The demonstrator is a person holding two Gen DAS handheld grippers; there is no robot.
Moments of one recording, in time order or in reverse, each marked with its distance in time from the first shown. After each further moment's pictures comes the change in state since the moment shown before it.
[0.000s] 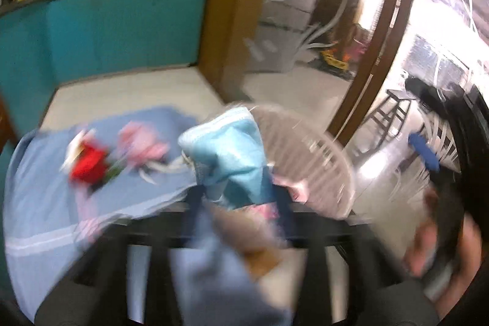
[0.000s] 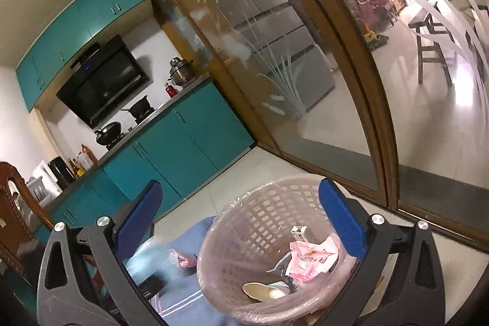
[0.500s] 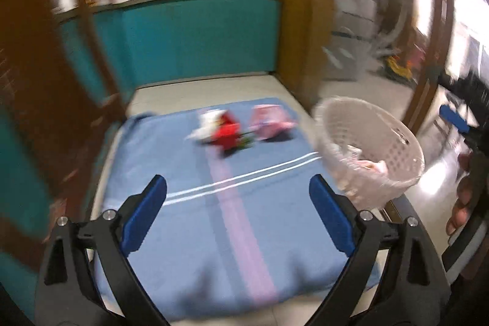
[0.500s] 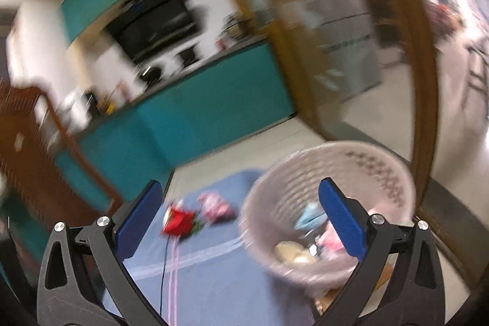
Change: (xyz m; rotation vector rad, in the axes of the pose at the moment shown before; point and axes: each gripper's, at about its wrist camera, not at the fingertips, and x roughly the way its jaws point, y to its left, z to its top) left arm -0.130 0.104 -0.090 -0.096 -0.059 0.366; right arm -0.006 0.089 -0.061 -0.288 0.196 0.183
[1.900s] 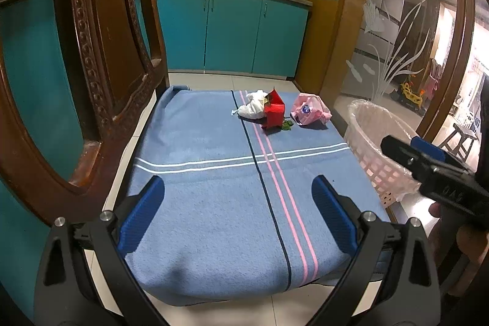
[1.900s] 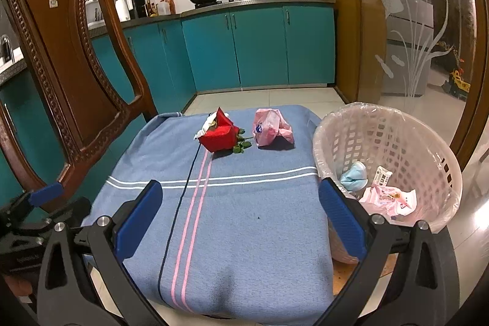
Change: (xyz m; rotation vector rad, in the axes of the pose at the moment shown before) left arm -0.004 0.066 -0.046 -0.129 -0.011 0.011; right arm 0.039 0.087 -0.080 -0.316 0.248 0.061
